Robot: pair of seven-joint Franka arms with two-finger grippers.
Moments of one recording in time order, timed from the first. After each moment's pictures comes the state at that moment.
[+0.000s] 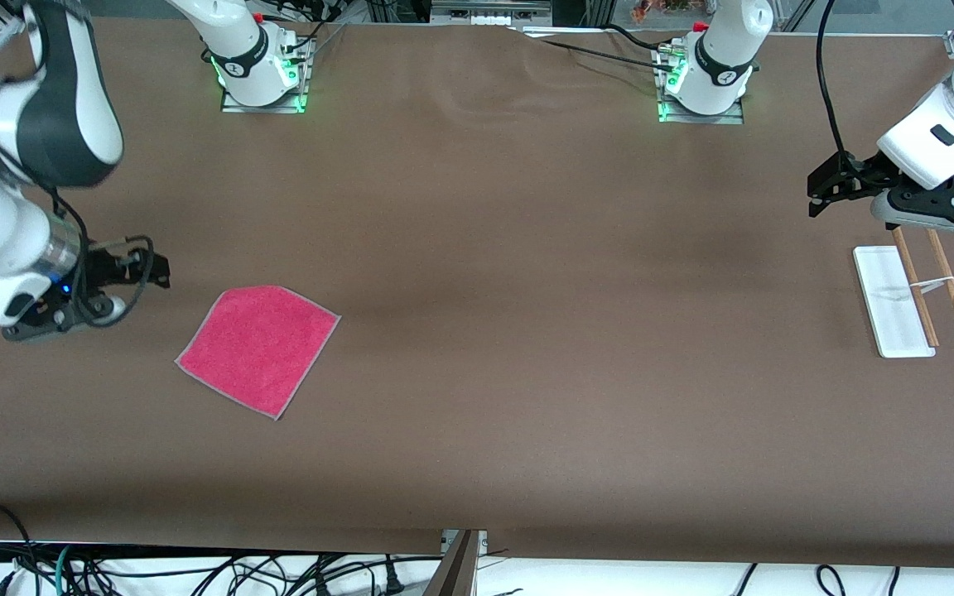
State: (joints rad) left arm -0.06 -0.02 -0.04 -1.65 0.04 1.65 0.08; right arm 0.06 0.32 -0.03 -1.62 -0.03 1.88 -0.27
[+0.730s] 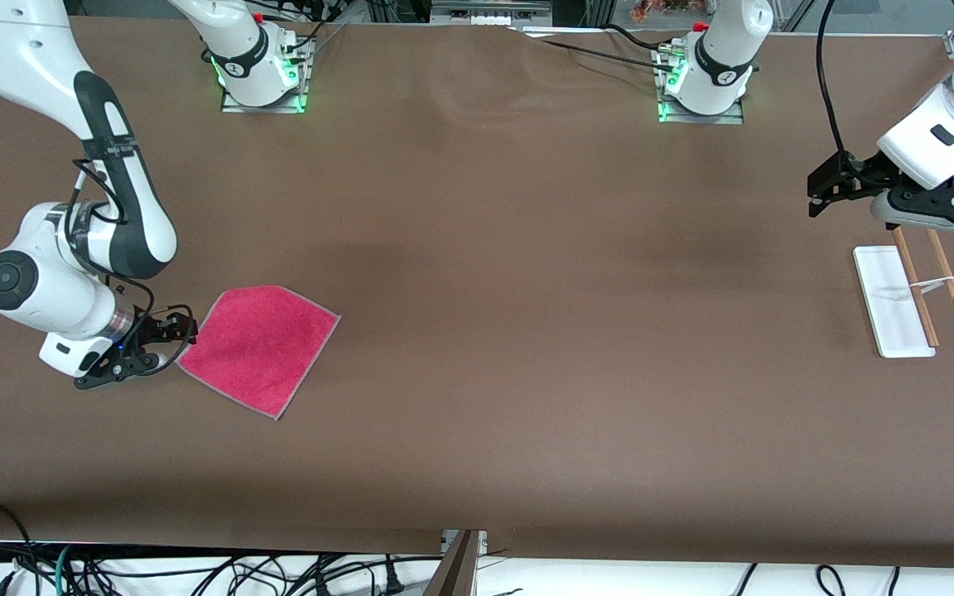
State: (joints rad) left arm -0.06 -0.02 -0.04 -1.65 0.04 1.65 0.08; right arm -0.03 0.56 -0.03 -1.77 -0.02 2.36 -0.38
